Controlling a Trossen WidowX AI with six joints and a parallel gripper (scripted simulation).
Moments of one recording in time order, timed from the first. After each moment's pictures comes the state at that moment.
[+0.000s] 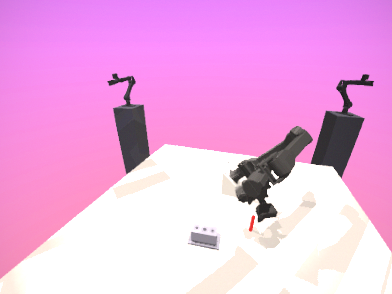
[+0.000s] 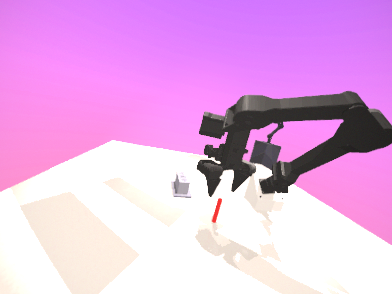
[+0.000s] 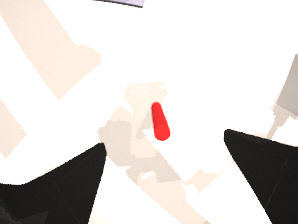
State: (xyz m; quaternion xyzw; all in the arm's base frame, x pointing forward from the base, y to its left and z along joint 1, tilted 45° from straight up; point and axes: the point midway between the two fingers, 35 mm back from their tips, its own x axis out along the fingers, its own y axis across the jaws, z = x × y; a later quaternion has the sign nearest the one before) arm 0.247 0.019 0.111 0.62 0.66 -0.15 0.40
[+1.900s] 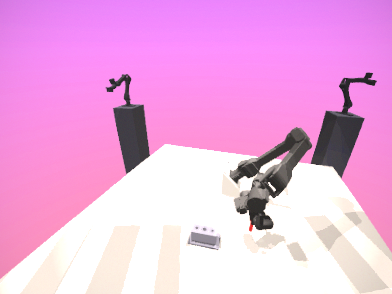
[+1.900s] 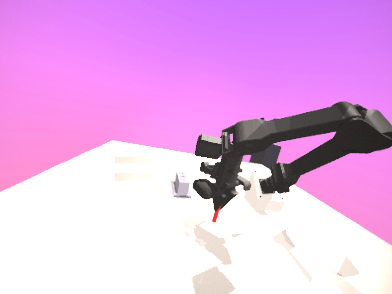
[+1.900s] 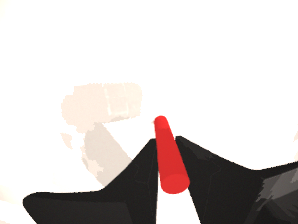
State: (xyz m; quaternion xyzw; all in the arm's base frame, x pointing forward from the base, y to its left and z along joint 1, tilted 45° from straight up) arm 0.252 0.058 0.072 0.62 0.66 -0.15 0.40
